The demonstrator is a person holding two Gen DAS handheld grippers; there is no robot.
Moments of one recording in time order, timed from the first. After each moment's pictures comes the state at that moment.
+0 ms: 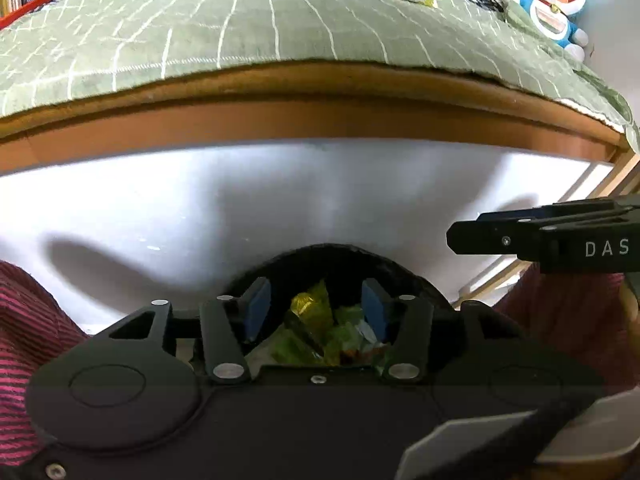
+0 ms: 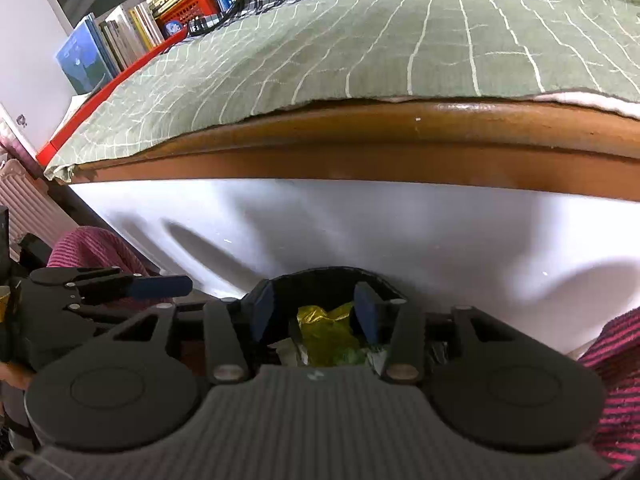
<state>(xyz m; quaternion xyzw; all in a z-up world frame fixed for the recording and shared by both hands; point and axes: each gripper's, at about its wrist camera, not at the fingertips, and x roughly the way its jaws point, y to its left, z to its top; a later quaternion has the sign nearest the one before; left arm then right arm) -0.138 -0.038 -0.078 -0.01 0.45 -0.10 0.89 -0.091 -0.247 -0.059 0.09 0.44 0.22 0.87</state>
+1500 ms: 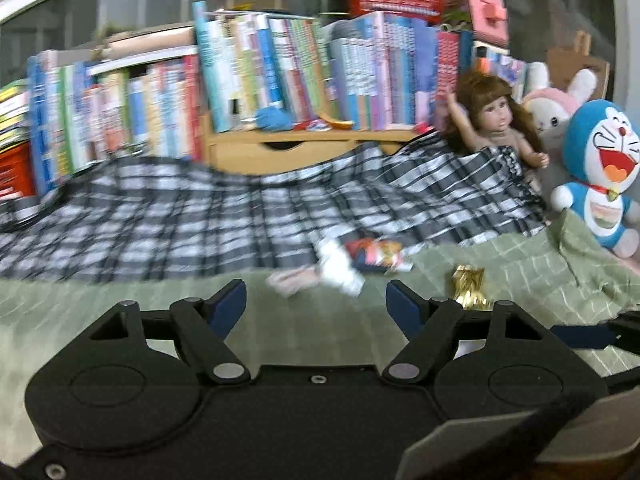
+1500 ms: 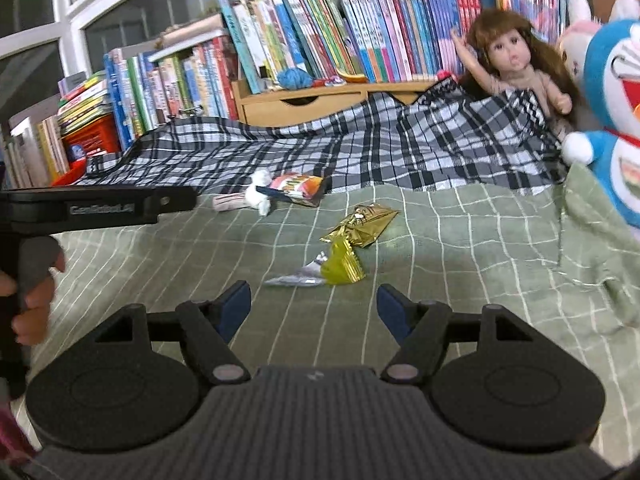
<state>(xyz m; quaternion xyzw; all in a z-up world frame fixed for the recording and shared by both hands) 0.176 -0.100 0.056 0.02 0.25 -0.11 0.96 0.105 -0.312 0.030 0.05 0.30 0.10 0.95</state>
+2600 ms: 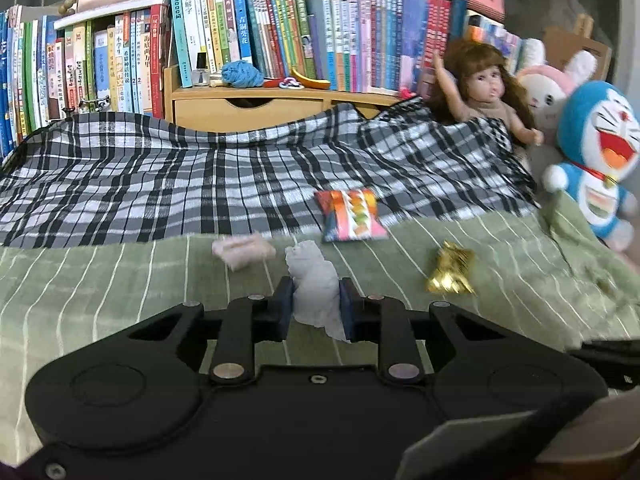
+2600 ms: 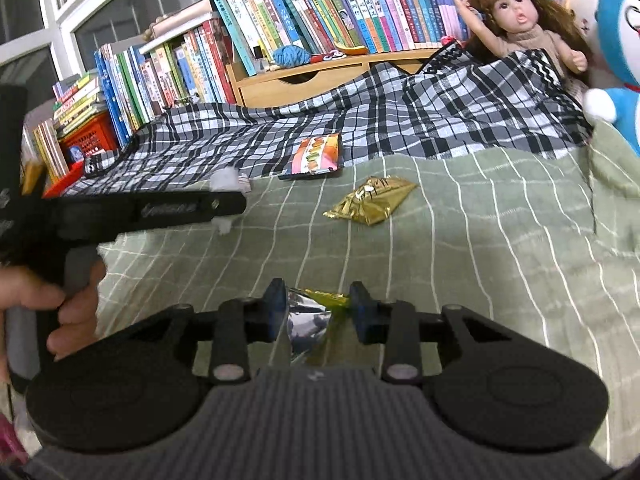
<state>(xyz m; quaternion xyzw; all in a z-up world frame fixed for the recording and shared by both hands) 0.186 -0.123 0.024 0.00 0.30 -0.14 0.95 0.106 -0.313 0.011 0.09 0.32 0.11 0.94</state>
